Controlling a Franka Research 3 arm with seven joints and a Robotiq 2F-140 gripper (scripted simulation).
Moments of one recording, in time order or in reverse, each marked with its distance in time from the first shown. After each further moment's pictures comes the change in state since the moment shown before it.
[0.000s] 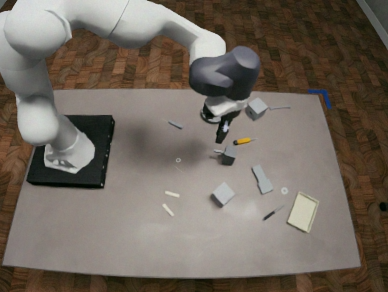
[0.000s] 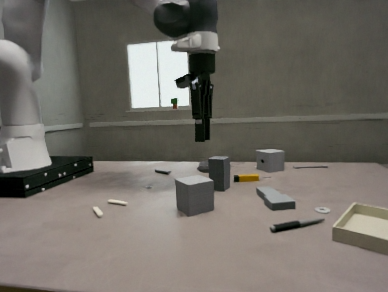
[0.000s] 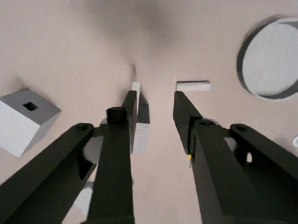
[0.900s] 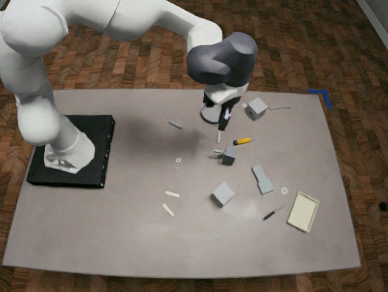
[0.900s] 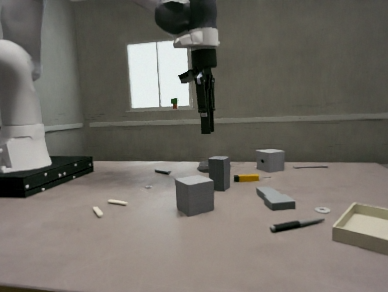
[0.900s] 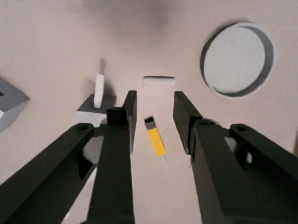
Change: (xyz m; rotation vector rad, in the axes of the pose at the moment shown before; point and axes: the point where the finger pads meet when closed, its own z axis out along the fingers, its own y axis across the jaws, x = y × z) arm 0.002 0.046 -0.019 -0.051 -0.036 -0.061
